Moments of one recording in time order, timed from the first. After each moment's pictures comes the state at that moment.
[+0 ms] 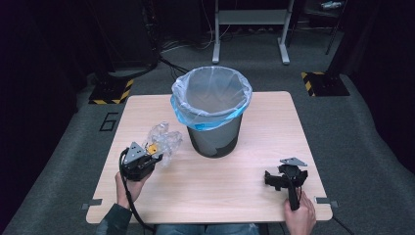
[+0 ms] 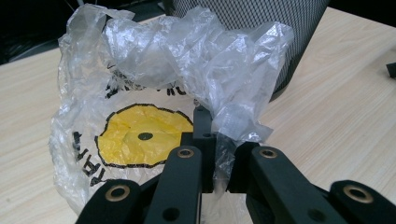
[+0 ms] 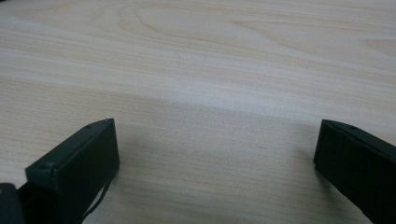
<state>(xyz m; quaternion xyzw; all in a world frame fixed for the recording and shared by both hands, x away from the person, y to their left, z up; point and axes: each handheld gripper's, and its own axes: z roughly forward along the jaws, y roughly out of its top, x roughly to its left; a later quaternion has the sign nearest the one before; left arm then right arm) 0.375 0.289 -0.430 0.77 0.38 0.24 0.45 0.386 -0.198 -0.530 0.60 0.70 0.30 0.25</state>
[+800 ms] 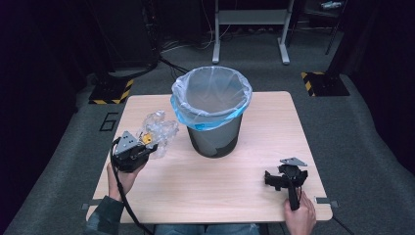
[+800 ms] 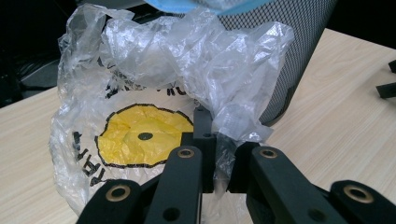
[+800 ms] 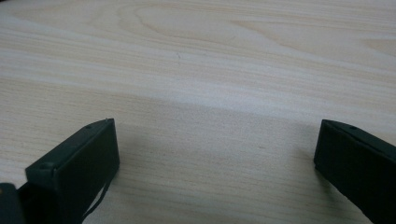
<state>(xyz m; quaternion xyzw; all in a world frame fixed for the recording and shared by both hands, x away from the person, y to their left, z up) 0.378 0.296 -0.385 0.77 0.36 0.25 0.46 0.386 -0.198 -0.530 0.60 0.70 0.30 0.25</state>
